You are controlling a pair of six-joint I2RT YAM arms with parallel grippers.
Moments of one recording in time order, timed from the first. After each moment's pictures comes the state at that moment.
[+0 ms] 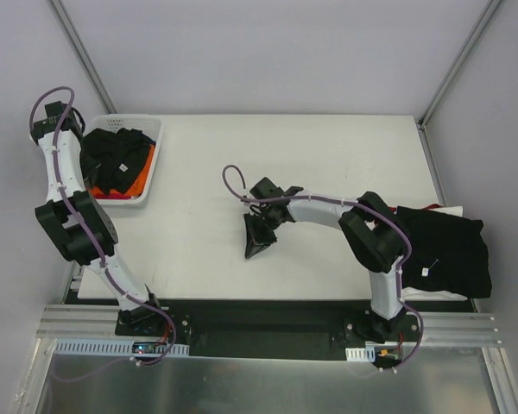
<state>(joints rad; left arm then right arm) 0.45 1.85 1.81 -1.22 -0.26 -0.49 0.84 1.98 1.29 -0.51 -0.56 0.58</state>
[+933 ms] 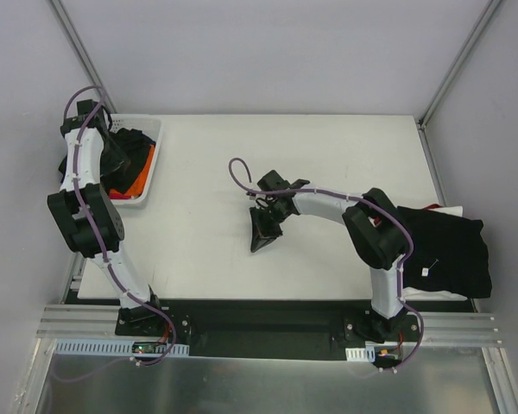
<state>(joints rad) 0.30 1.88 1.77 -1.13 -0.24 -0.47 0.77 1.99 1.33 -0.57 -0.58 0.50</state>
